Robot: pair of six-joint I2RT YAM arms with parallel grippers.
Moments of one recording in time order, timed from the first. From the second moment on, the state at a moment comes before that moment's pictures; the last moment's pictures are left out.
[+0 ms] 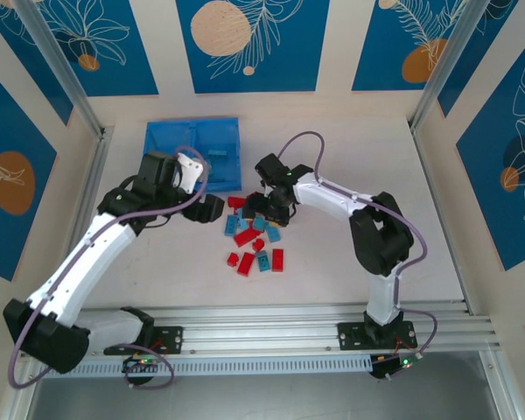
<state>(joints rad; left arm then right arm) -0.44 1.16 1.19 -0.80 0.25 -0.03 0.65 1.94 1.48 -0.78 -0.29 0.75</state>
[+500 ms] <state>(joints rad) -0.44 1.08 1.11 -0.77 0.25 0.03 0.65 2.07 1.62 -0.92 -0.28 0.76</state>
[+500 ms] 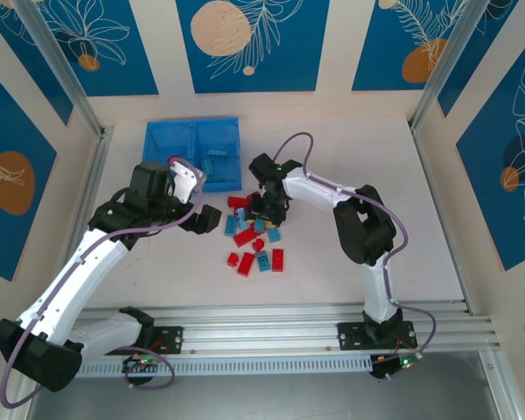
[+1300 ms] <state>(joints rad) -0.44 1.07 1.09 -0.72 0.16 0.00 0.68 1.94 1.67 -0.97 -0.17 0.72</state>
